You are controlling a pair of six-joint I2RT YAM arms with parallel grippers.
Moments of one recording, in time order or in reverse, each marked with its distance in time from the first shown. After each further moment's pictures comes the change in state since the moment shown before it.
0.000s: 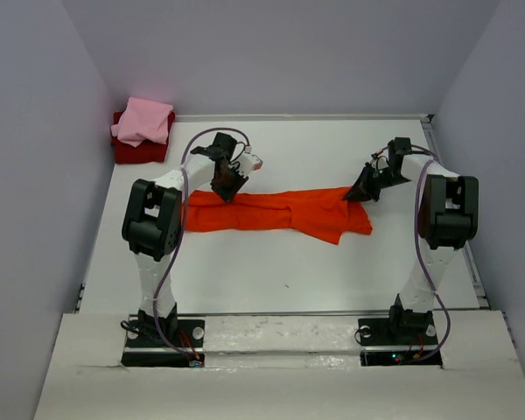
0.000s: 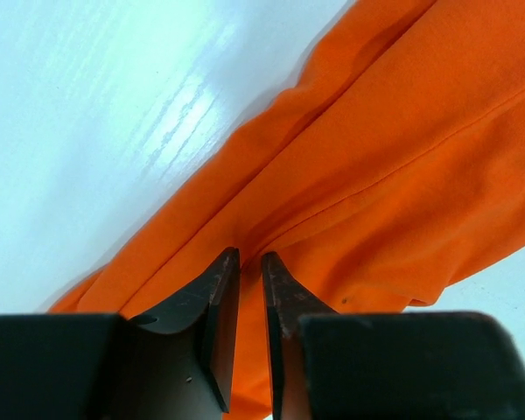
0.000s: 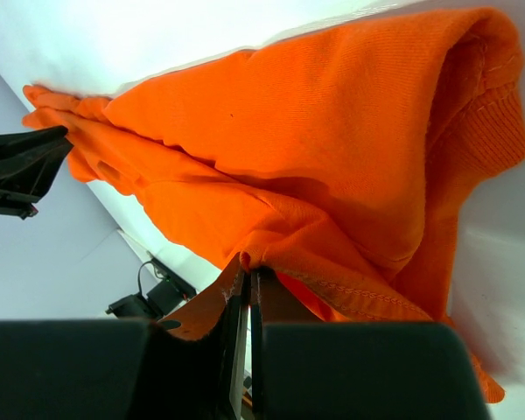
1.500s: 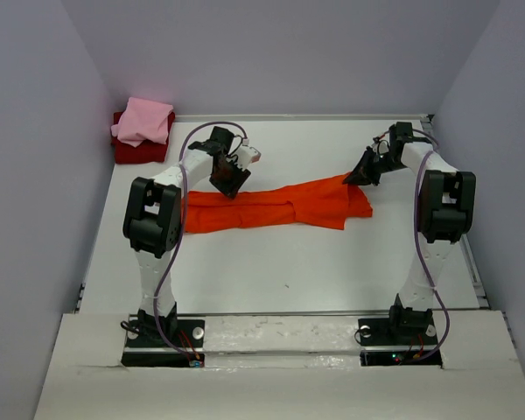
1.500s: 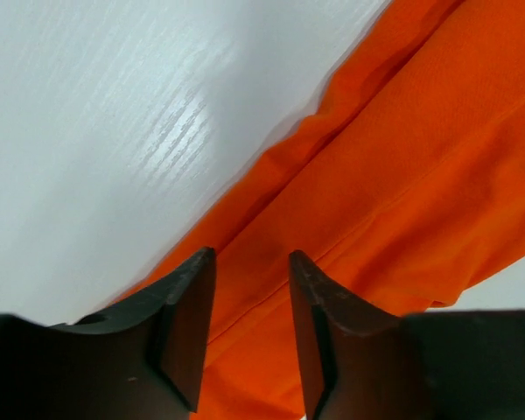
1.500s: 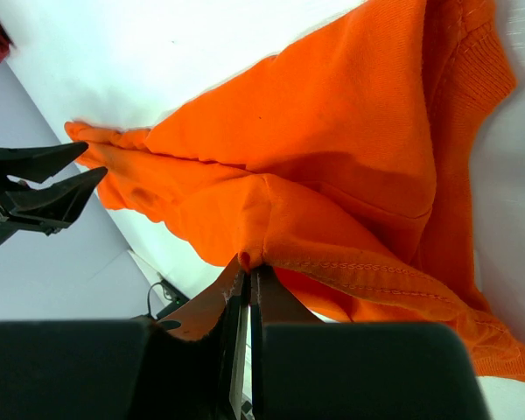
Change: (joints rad) left arm 0.021 0.031 0.074 -0.002 0.021 -0.019; right arm 0.001 0.083 0.207 -0.035 0.005 0.023
